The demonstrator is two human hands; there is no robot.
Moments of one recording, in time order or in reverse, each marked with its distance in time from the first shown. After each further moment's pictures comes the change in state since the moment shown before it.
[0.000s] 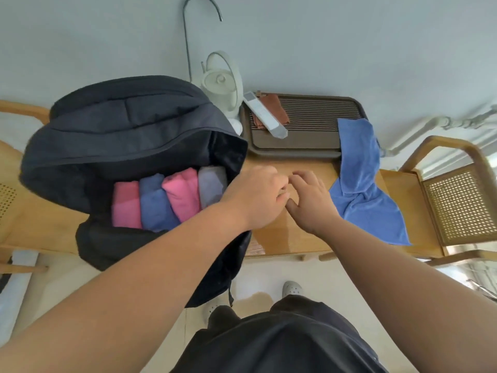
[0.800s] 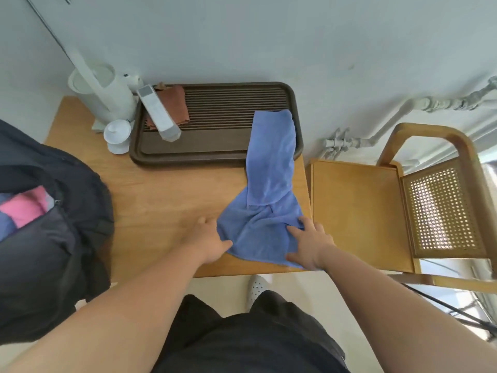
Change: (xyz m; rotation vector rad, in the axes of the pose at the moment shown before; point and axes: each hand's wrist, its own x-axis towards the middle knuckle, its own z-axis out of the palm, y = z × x) left_hand 0.156 0.103 0.257 -0.089 -0.480 -0.869; right_hand 0.001 0.372 -0.042 -0.223 -0.666 0.141
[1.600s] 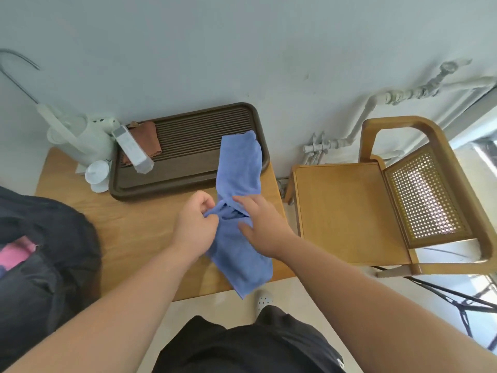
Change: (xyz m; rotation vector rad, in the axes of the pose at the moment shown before) left_hand -0.061 0.109 -0.061 -0.590 0.467 0.297; right_hand -0.029 -0.029 -0.063 0.581 0.422 -0.402
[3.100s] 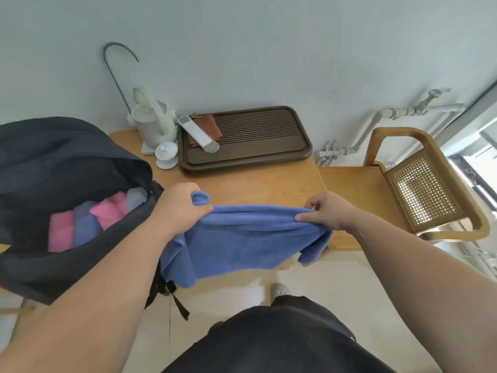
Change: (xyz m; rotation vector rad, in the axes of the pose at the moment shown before) left_hand -0.068 -0.104 -0.242 0.362 -0.117 0.142; right_hand -0.071 -0.099 0.045 -0.105 -0.002 0.333
